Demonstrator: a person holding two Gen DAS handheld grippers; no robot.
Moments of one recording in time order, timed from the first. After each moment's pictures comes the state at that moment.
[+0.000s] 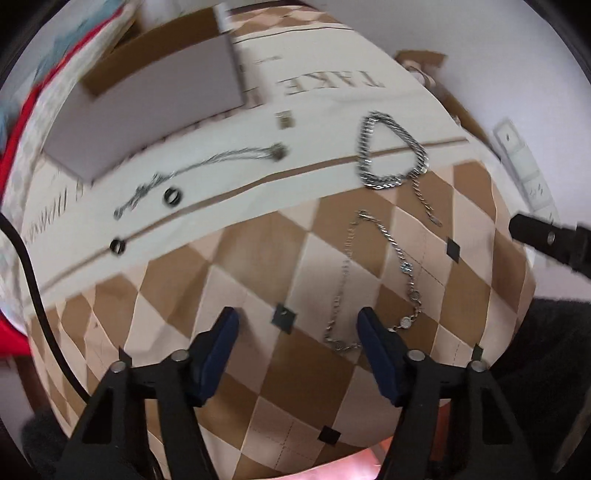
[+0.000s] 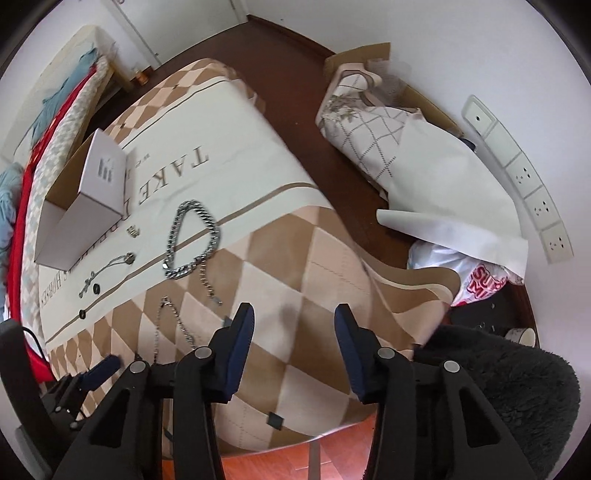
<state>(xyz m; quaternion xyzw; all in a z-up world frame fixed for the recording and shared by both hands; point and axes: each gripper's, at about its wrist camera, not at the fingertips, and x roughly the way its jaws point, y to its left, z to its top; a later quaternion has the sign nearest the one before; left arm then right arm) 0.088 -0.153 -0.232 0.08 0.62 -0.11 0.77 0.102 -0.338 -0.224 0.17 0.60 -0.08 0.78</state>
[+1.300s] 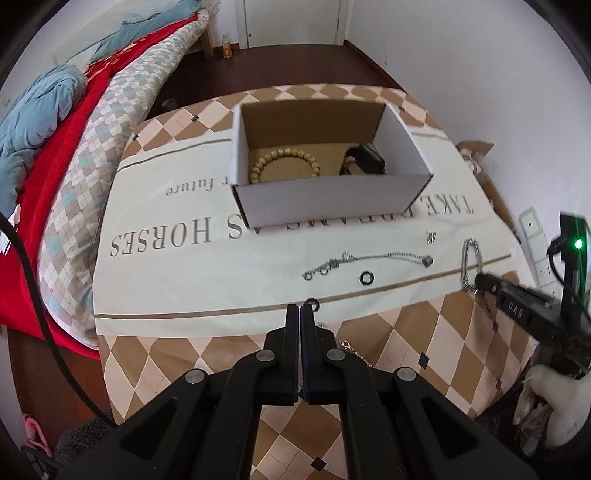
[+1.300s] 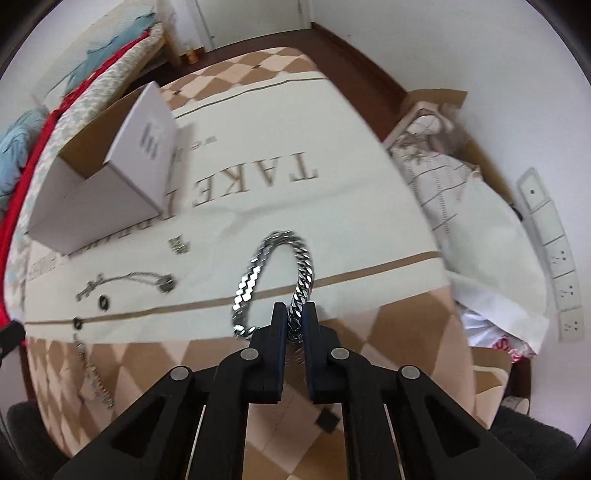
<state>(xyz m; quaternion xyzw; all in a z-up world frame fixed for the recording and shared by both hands) 0.120 -0.002 -0.153 -0.01 0.56 -0.04 0.83 0.166 -0.252 -0.248 0.08 0.58 0.01 0.81</state>
